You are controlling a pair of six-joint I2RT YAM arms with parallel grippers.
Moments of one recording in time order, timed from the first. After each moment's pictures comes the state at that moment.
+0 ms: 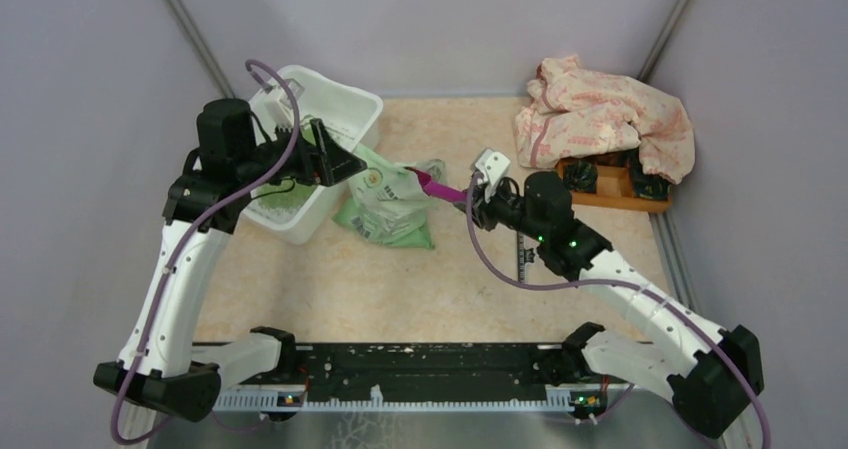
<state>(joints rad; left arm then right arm) -0.25 1.12 1.43 -0.70 0.57 -0.36 0.63 1.02 0.79 0.01 -0.28 -0.20</state>
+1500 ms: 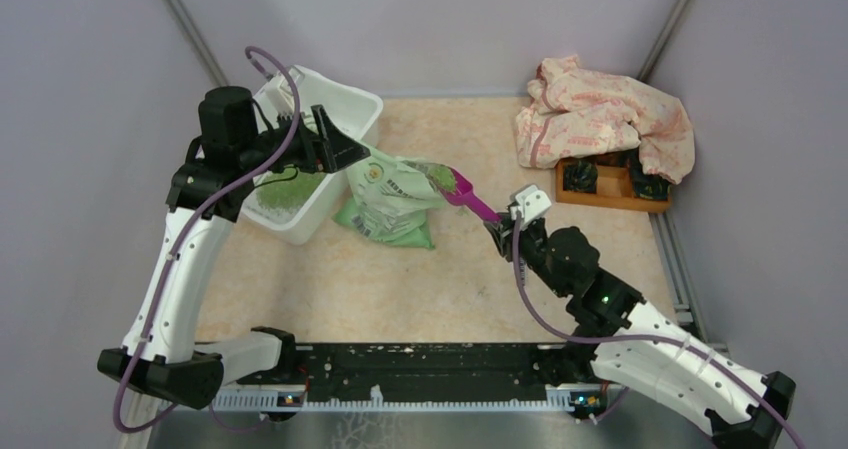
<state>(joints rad) -0.25 1.18 1.49 -0.66 0.59 -0.40 0.84 0.60 0.56 -0.09 0.26 -0.03</state>
